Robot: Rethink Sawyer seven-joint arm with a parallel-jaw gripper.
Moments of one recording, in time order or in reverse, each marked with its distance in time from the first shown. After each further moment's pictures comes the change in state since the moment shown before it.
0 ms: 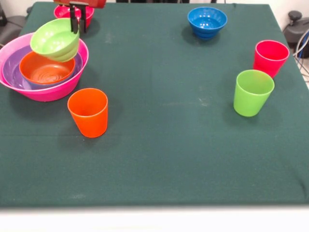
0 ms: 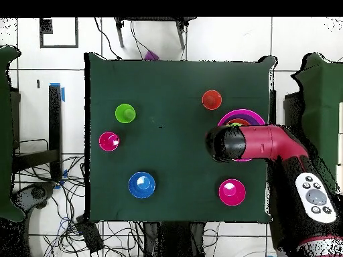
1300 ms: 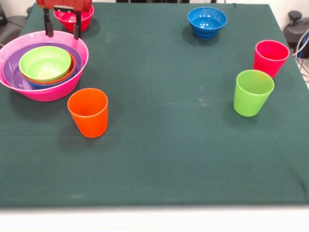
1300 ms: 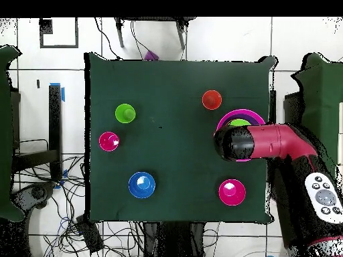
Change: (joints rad) arm -0.060 0.009 0.057 -0.021 -0.087 0.000 0.000
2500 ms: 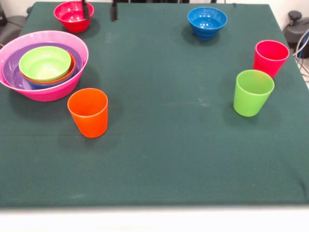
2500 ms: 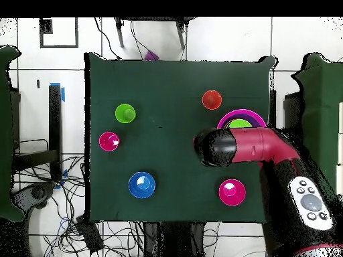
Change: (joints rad) arm 0.072 -0.087 0.002 0.121 0.155 0.039 0.000
